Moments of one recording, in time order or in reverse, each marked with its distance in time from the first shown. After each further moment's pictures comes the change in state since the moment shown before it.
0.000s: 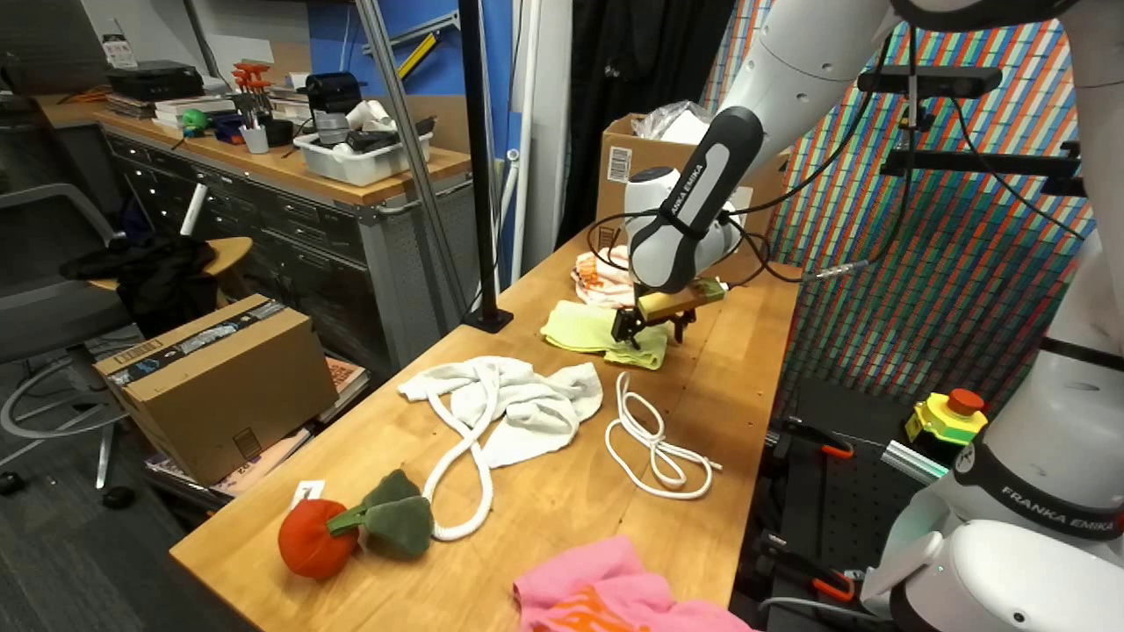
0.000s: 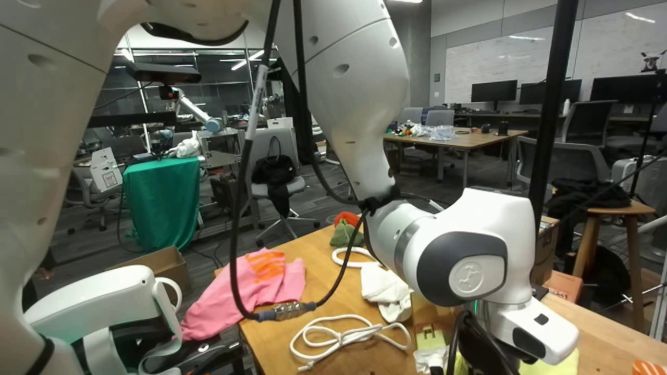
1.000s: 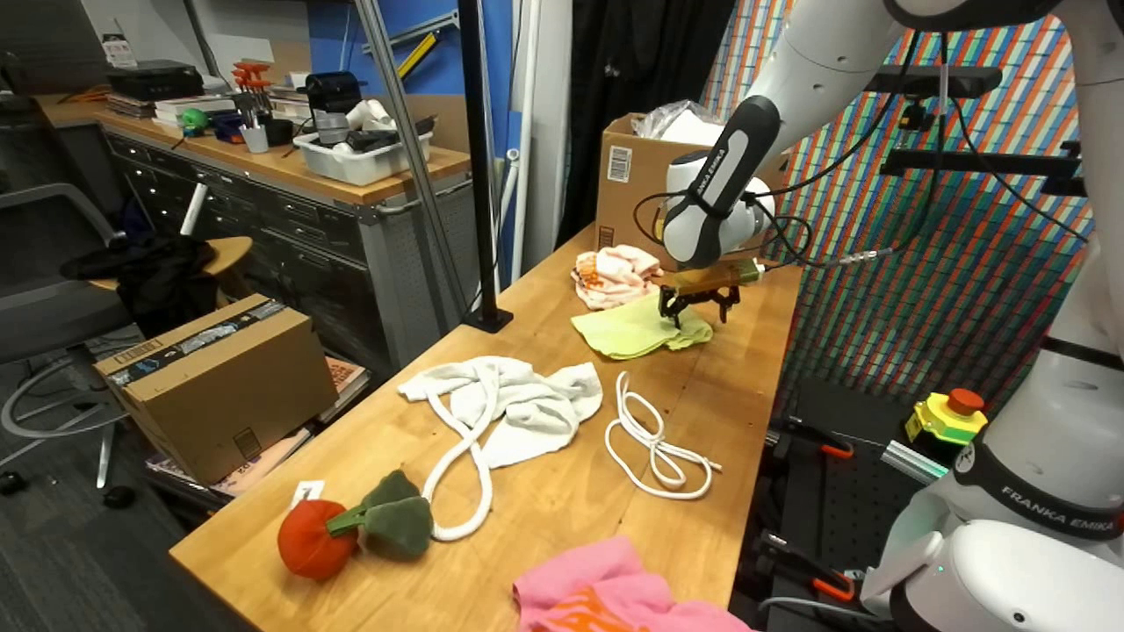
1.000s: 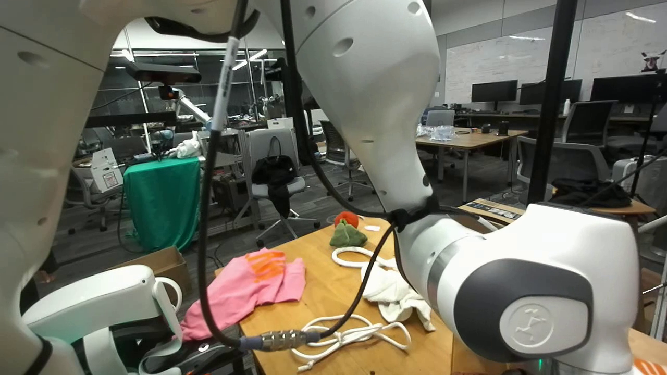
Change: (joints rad) arm -0.038 -0.007 -0.154 -0.004 0.011 -0.046 0.041
